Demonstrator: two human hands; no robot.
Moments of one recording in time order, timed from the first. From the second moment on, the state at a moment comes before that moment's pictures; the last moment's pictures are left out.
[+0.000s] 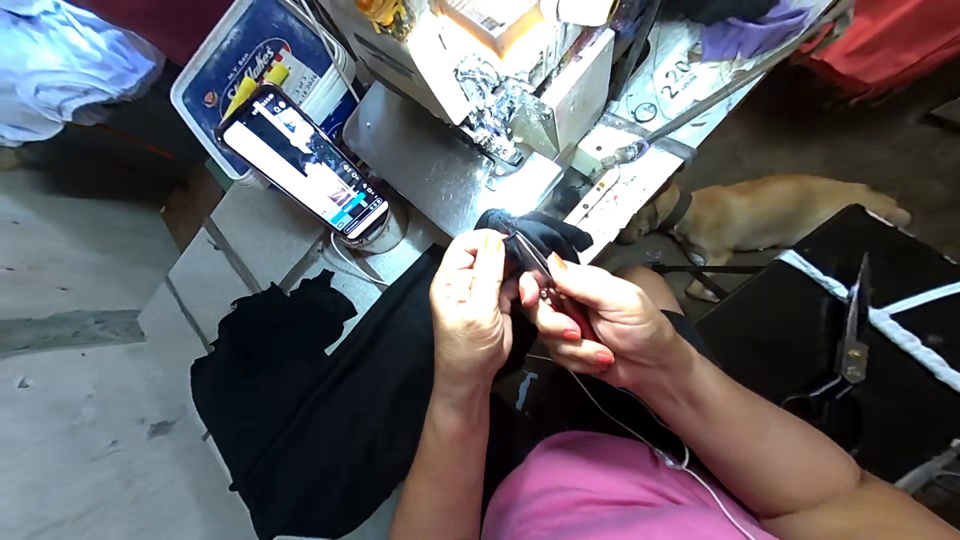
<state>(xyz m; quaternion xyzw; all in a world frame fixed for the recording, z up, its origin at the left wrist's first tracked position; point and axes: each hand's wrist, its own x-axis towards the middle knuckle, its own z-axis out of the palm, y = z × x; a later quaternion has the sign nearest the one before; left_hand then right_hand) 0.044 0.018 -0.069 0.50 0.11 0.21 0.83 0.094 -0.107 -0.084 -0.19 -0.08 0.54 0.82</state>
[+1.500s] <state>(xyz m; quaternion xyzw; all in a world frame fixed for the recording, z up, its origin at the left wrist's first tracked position) 0.042 0.010 -0.070 0.58 0.14 0.26 0.76 0.078 -0.111 -0.069 -0.29 -0.08 0.48 0.82</state>
